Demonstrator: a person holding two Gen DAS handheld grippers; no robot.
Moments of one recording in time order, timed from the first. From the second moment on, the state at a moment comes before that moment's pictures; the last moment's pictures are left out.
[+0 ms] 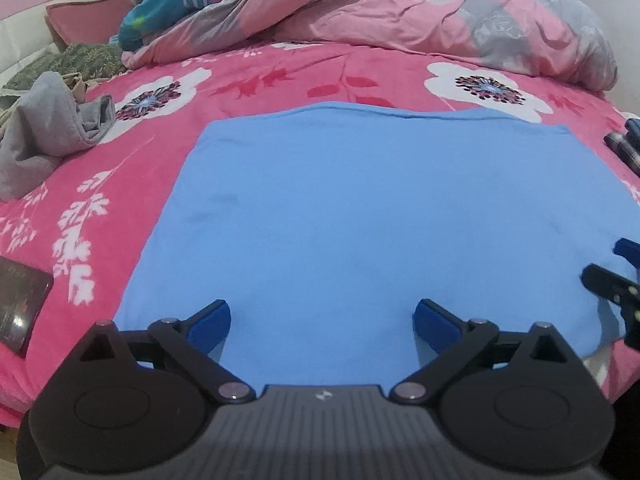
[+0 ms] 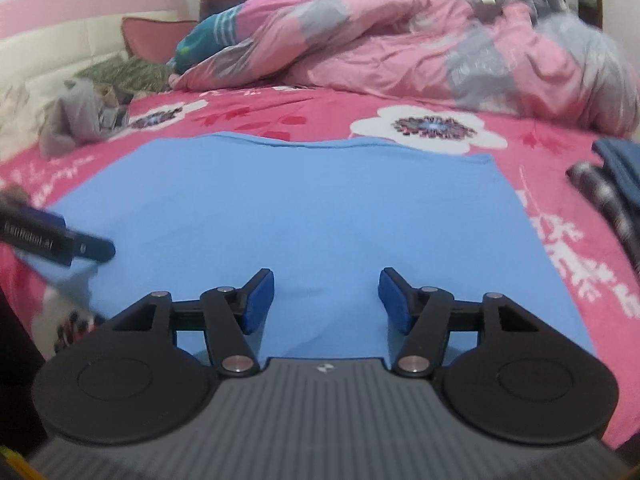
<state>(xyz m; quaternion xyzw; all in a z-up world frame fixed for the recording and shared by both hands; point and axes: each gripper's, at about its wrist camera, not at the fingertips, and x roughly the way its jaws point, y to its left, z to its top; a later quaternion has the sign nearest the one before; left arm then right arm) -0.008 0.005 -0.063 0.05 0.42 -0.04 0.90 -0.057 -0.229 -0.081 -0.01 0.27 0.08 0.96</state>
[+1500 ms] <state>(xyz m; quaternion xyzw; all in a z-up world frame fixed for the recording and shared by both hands) 0.003 -0.011 -0.057 0.08 0.45 -0.01 0.89 -0.036 -0.230 -0.097 -0.02 0.25 0.08 0.96</state>
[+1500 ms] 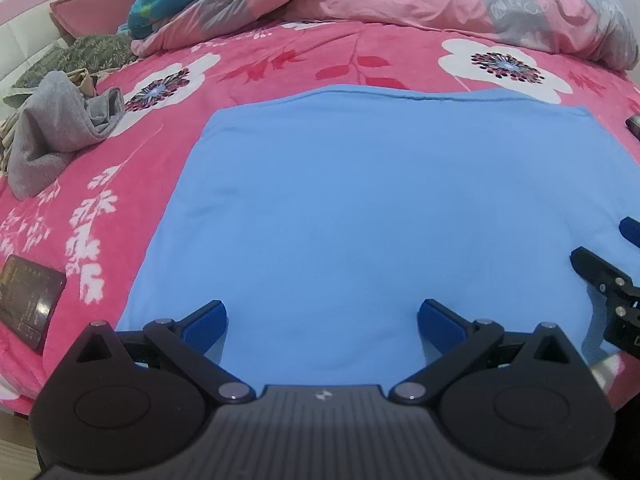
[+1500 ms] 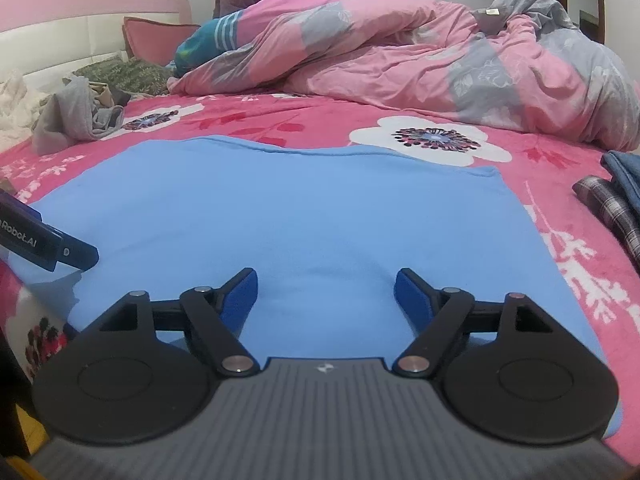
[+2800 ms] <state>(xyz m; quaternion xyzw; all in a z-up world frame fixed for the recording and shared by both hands) 0.017 -0.008 -0.045 0.06 0.41 -0.02 0.91 -0.036 -0.224 -0.102 -0.02 0.25 0.08 0.96</state>
